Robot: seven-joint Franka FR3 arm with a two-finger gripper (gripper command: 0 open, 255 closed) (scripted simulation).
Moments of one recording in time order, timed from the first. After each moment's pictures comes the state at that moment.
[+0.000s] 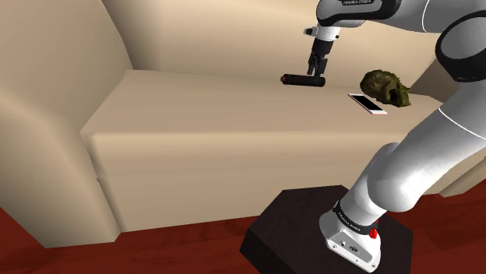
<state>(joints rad) 0.05 -0.15 -0.58 -1.88 -0.15 1.71 -1.20</state>
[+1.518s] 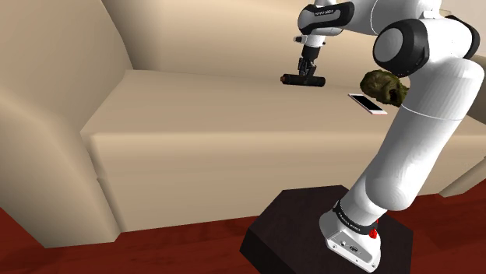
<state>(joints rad) -0.01 0.19 -0.65 -1.66 0.03 1.77 -1.53</state>
